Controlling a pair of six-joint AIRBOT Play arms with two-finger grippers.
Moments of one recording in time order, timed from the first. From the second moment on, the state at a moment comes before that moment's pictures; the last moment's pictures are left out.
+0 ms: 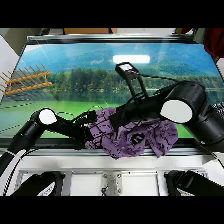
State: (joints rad) left arm -0.32 -1.00 0.75 0.92 -1.28 -0.37; right arm 0.78 -1.13 1.47 -1.36 1.31 1.83
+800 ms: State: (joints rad) left arm -0.32 -1.00 0.75 0.92 -1.28 -0.38; right arm 0.87 -1.18 1.47 -1.29 1.21 1.84
